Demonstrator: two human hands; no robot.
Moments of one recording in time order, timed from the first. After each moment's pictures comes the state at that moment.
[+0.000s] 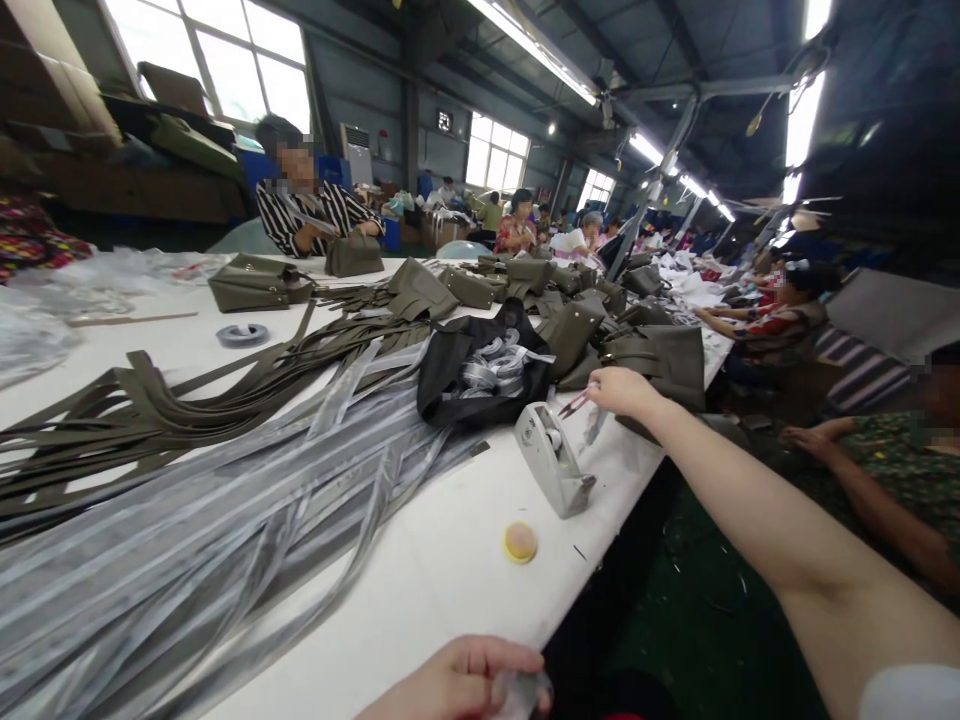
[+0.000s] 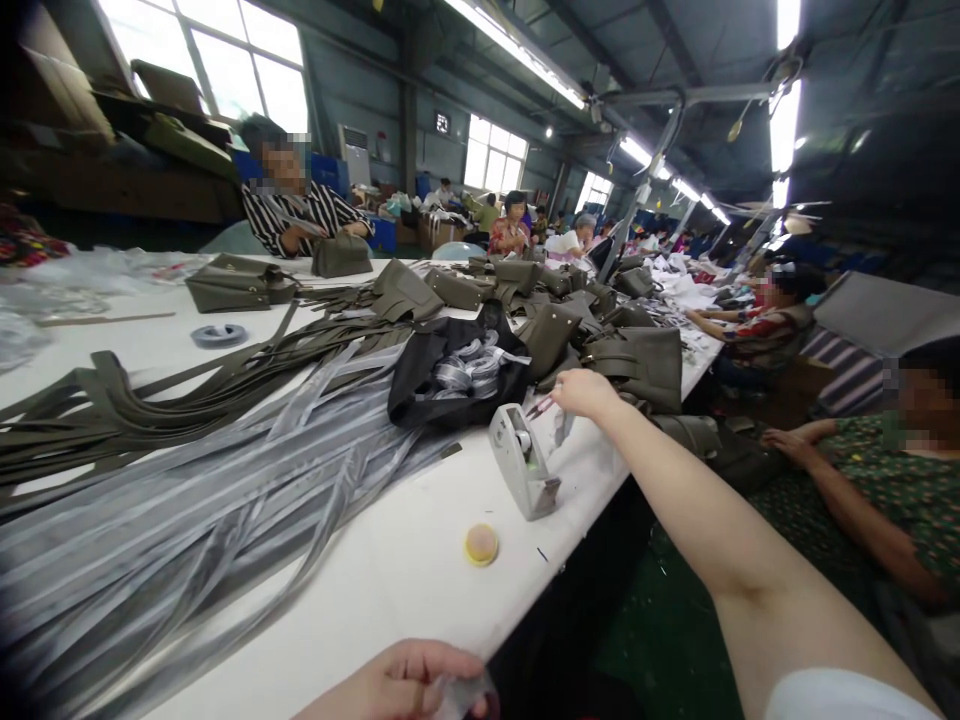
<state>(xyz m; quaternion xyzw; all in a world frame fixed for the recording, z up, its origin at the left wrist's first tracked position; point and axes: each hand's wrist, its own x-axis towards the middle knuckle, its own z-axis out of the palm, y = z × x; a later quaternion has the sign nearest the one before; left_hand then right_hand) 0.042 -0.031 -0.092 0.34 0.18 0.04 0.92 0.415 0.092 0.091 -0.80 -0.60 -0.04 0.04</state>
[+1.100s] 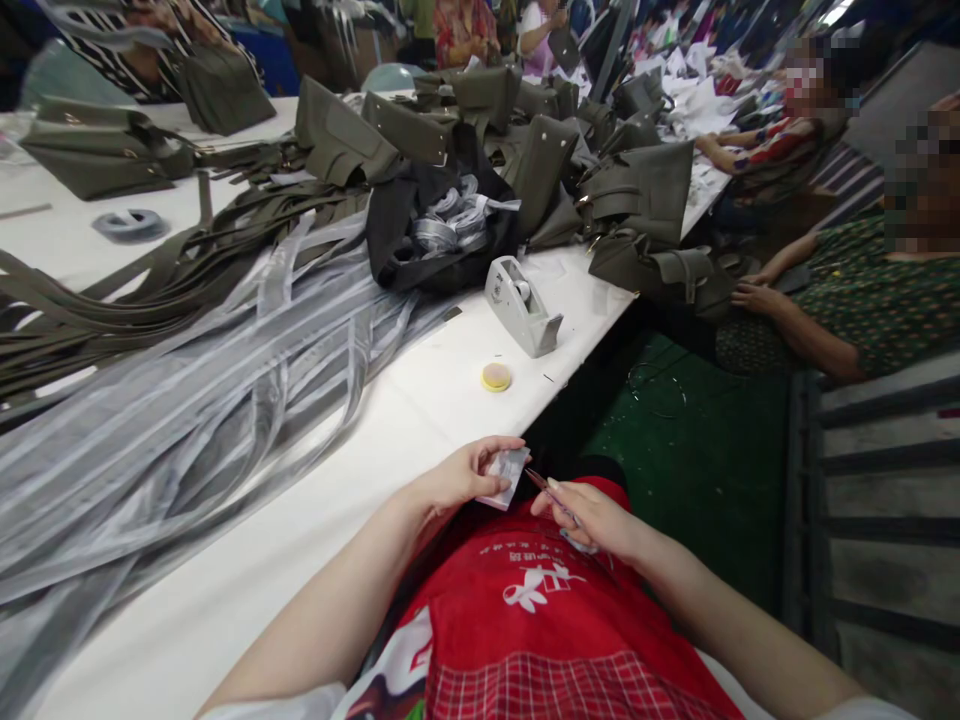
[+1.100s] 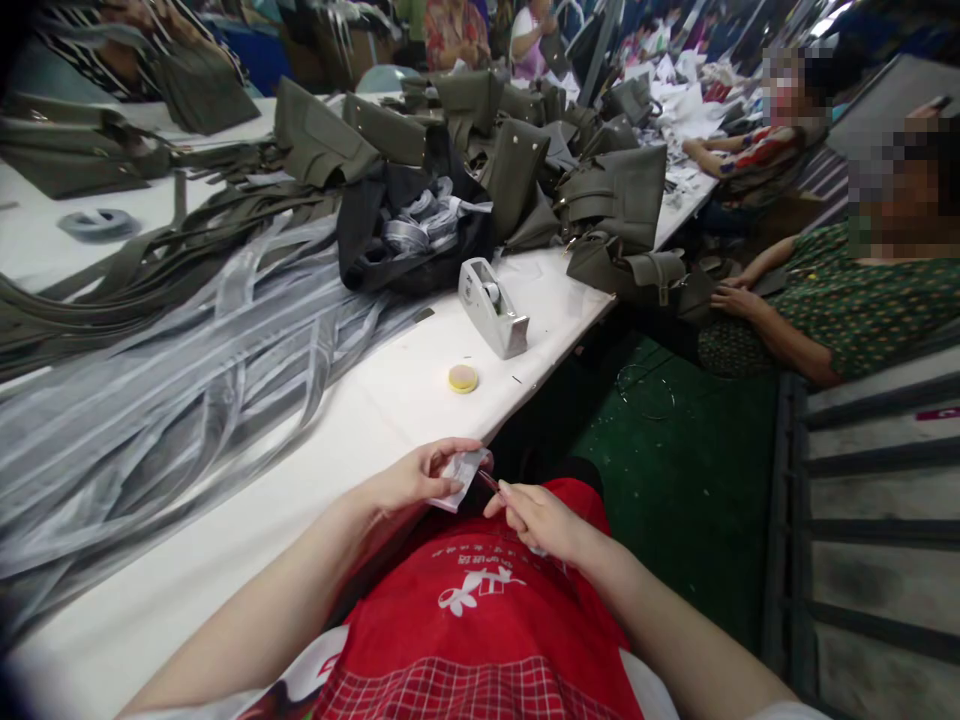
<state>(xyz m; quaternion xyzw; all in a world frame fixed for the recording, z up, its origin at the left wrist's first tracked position) 0.055 -0.052 -0.093 0.46 0.16 0.02 0.87 0.211 -0.223 -0.062 -0.64 -0.27 0.63 0.35</state>
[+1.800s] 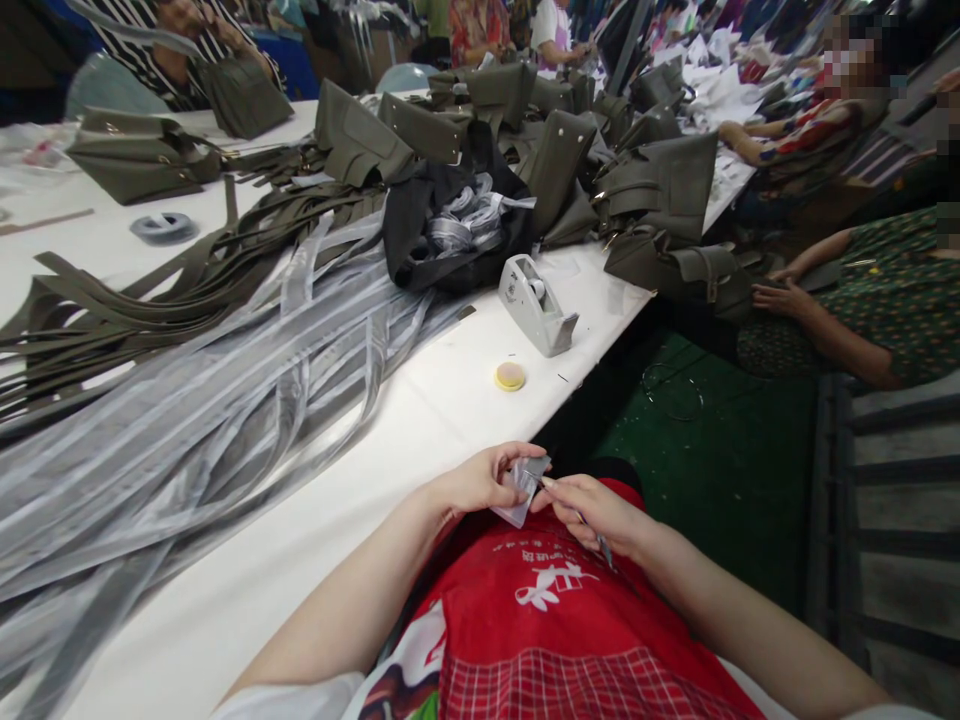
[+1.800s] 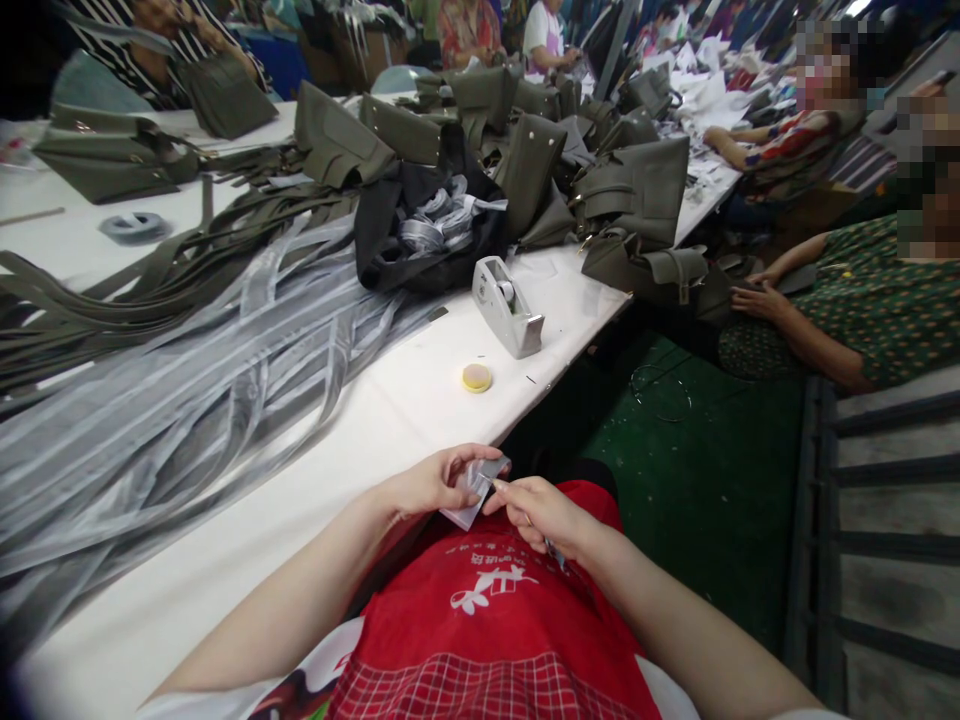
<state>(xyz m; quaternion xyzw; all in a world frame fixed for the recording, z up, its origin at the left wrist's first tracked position) 0.055 -0.056 -0.101 0.48 0.11 0.01 0.87 0.204 -0.203 -0.065 -0.60 -0.18 0.69 0.37</state>
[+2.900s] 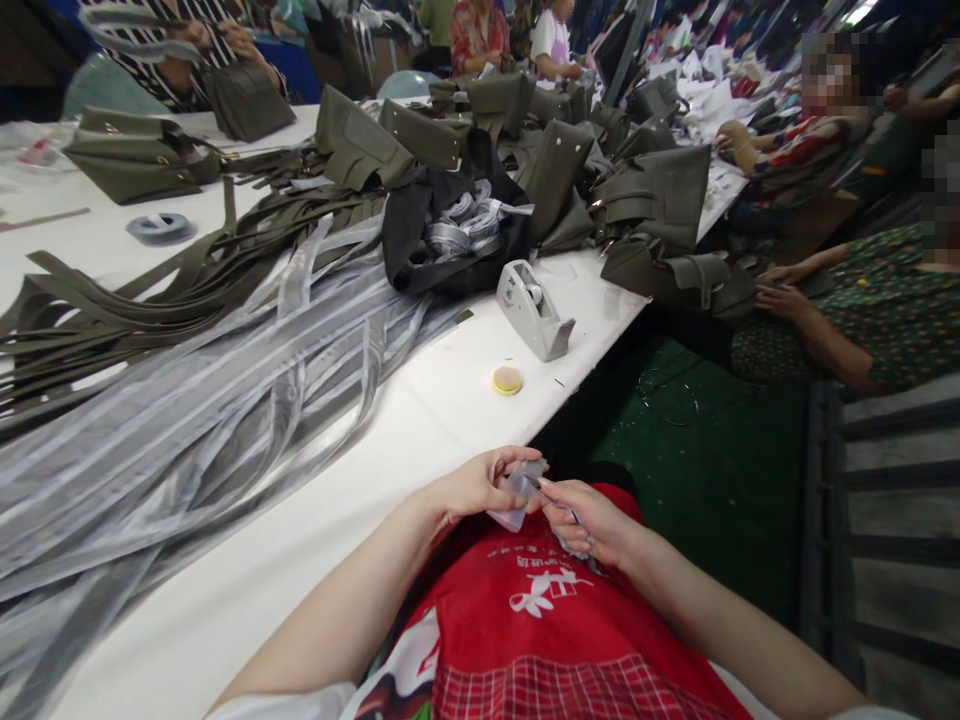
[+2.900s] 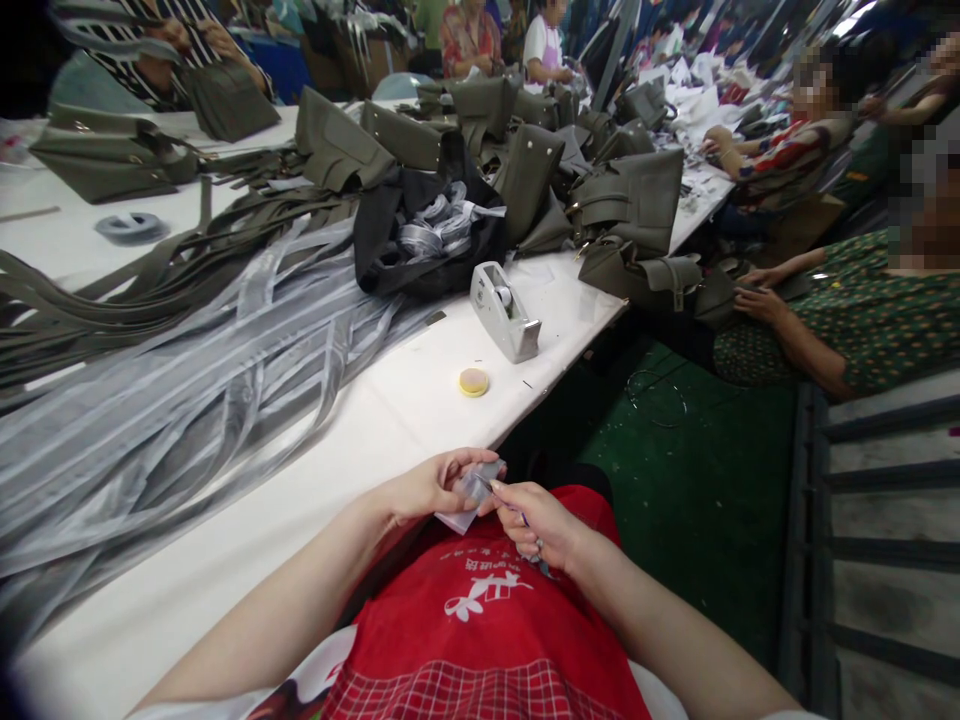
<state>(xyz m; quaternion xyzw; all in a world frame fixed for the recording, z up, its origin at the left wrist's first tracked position) 0.056 -0.059 -0.102 0.45 0.12 0.01 0.88 0.203 -0.203 -0.080 -0.51 -0.08 0.74 0.43</state>
